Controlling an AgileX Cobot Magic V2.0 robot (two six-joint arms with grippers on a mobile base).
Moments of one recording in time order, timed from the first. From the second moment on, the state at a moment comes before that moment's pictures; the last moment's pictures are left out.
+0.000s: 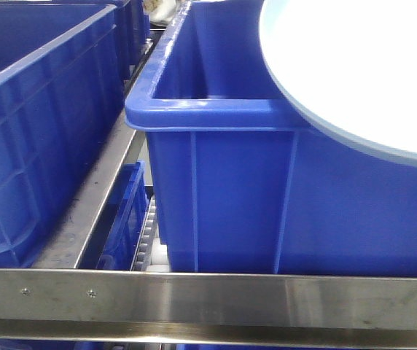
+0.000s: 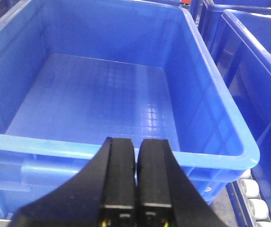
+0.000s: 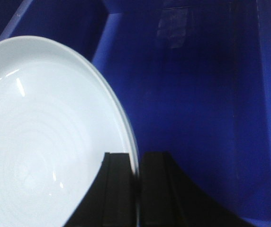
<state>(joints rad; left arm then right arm) -0.13 0.10 -0.32 0.04 0.48 -0.18 0.20 0.58 -0.59 0.13 0.50 0.15</state>
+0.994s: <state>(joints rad) -0.13 0.10 -0.32 0.04 0.48 -0.18 0.20 1.22 -0.95 0.13 0.26 0.15</state>
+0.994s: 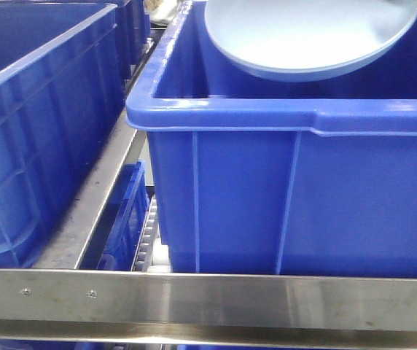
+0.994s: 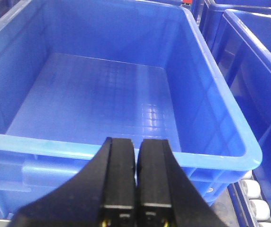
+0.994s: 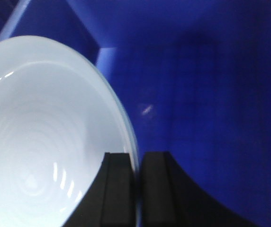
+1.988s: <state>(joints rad) -0.13 0.10 -0.32 0.04 0.48 -0.18 0.10 0.01 -0.45 0.14 0.35 0.15</state>
